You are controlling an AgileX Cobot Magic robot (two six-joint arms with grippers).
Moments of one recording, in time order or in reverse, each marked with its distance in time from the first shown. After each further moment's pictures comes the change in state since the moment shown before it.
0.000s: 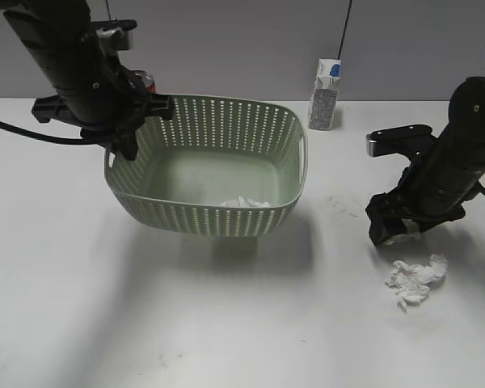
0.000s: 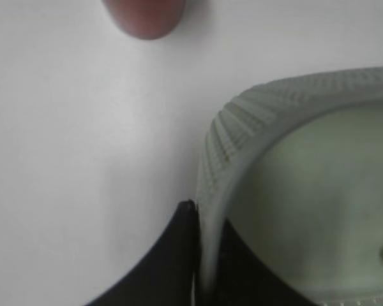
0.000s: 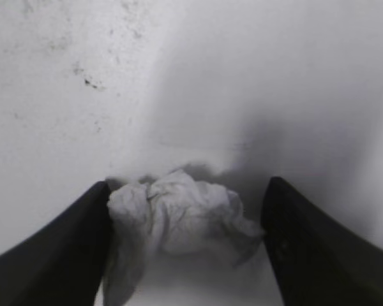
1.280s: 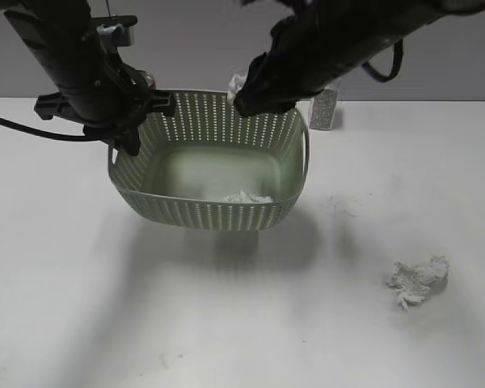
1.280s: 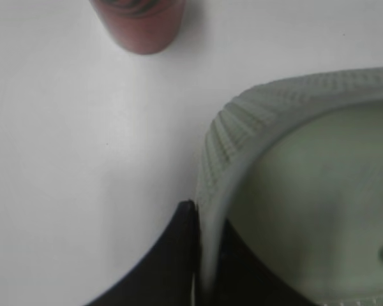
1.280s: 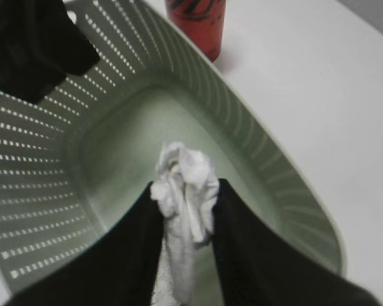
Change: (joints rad) left arm 0.000 0.000 0.000 0.003 -0.030 0.000; right arm 0.328 -0.200 -0.322 0.366 0.037 -0.447
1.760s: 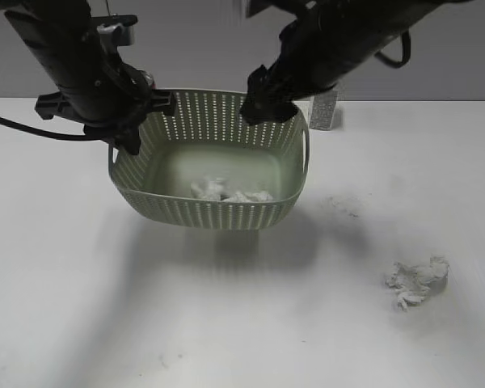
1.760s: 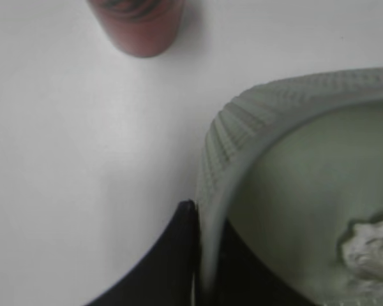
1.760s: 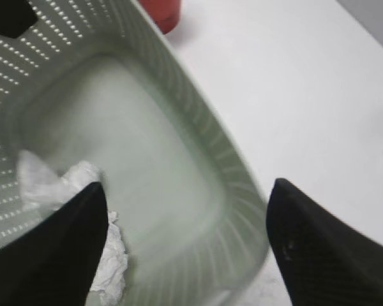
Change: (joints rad) left arm 0.000 0.000 0.000 0.000 -0.005 0.000; right arm 0.004 0.049 -0.048 -0.195 0.042 0.097
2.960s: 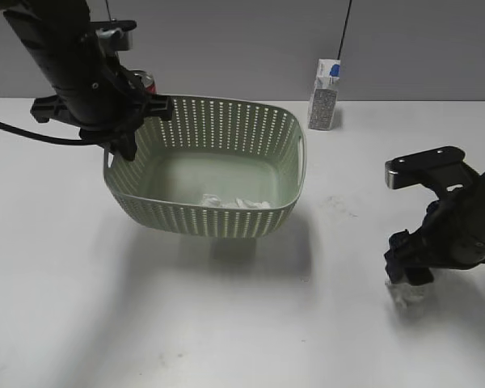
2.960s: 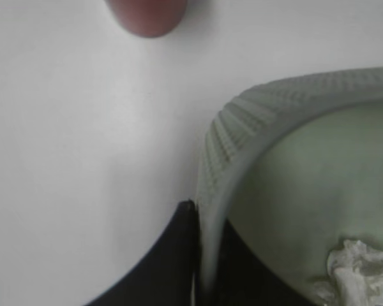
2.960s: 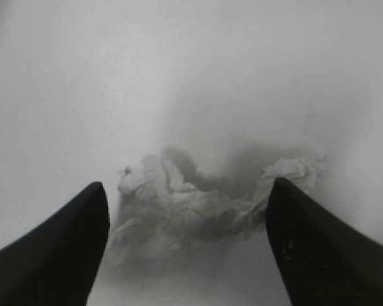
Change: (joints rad) left arm 0.000 0.000 0.000 0.002 0.039 0.000; right arm -0.227 -0.163 0.719 -0.297 -0.210 0.537
